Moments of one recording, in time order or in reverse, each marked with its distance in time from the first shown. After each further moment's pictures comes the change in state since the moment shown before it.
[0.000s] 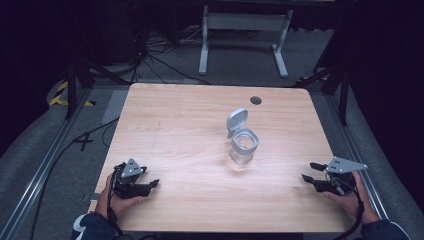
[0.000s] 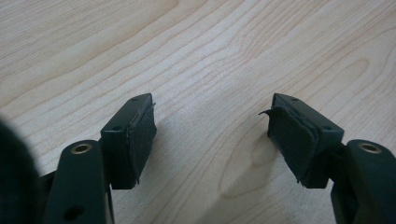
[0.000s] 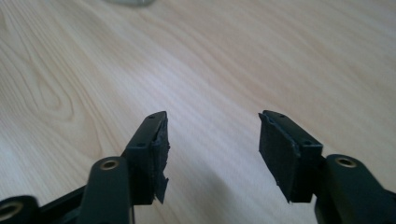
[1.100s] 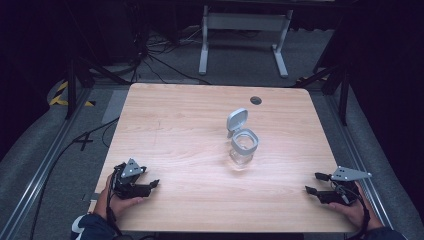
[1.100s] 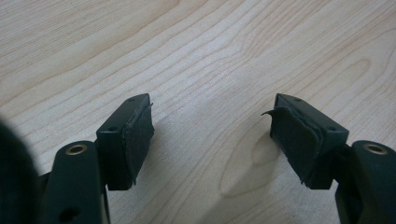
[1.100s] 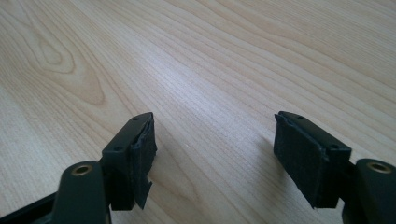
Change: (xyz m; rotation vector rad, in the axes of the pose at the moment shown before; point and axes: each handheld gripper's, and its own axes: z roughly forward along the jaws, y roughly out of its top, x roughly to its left) left arm 0.000 0.000 0.000 0.003 0.006 -0.003; right arm -0.003 -0.037 0.001 0.009 0.065 0.124
